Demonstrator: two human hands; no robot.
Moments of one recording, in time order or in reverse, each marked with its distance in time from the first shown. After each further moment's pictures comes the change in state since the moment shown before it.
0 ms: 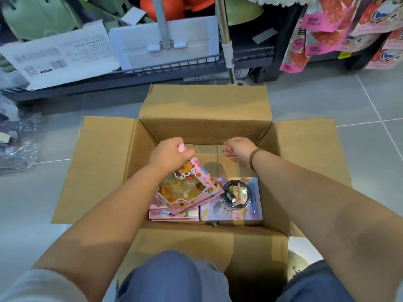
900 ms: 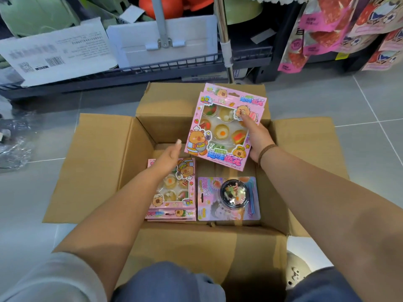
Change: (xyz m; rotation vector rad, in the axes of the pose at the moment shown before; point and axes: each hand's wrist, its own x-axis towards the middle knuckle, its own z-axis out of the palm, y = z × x) left_hand 0.002 -0.020 0.023 -0.332 -0.259 -0.256; right_hand -0.013 -0.009 -0.026 0.625 0.034 -0.237
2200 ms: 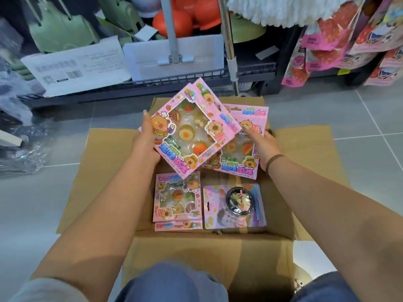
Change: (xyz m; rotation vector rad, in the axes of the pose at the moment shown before) left_hand 0.003 0.043 -0.075 -1.112 0.272 -0.163; right_hand -0.011 -0.010 -0.005 -0.175 0.046 -0.092
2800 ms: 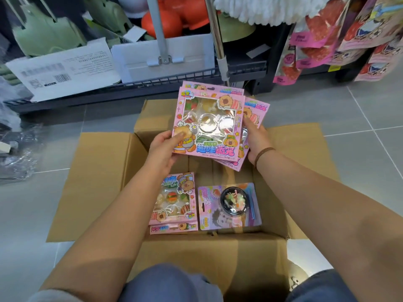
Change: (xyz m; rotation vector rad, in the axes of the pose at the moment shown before) left_hand -0.036 -0.040 0.028 0.228 -0.218 0.126; right_hand 0.007 -0.012 0.010 0.172 0.061 0.006
